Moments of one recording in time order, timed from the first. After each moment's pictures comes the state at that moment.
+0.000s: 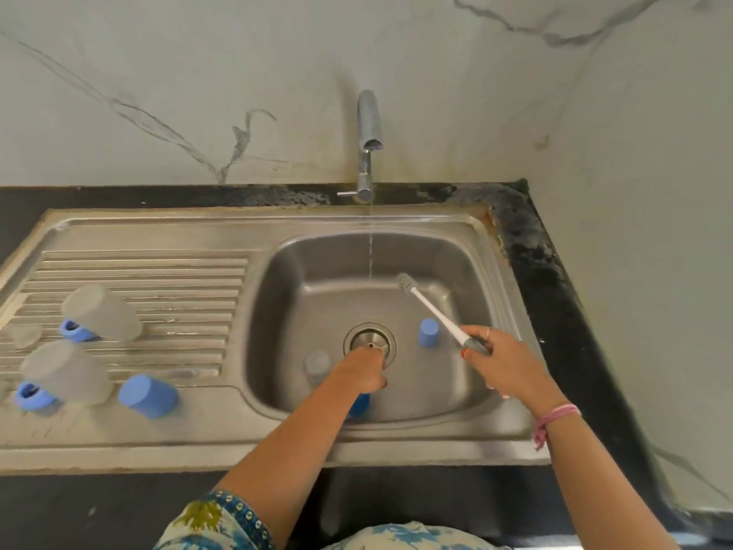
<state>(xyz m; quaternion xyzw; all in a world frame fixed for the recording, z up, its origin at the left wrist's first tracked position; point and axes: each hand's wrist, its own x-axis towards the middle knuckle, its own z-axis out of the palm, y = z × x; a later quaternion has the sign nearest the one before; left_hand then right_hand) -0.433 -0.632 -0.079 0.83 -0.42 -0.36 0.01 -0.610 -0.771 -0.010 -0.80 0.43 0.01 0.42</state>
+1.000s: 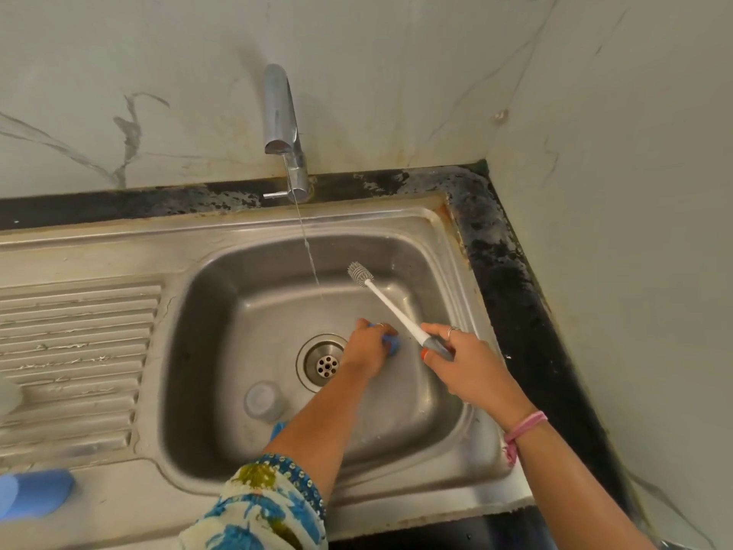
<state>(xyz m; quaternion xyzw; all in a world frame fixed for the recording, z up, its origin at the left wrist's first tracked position) -0.435 -0.749 -0.154 0.83 -0.37 -0.35 0.24 -0.597 -0.809 -0.024 -0.78 0.42 -0.01 0.46</state>
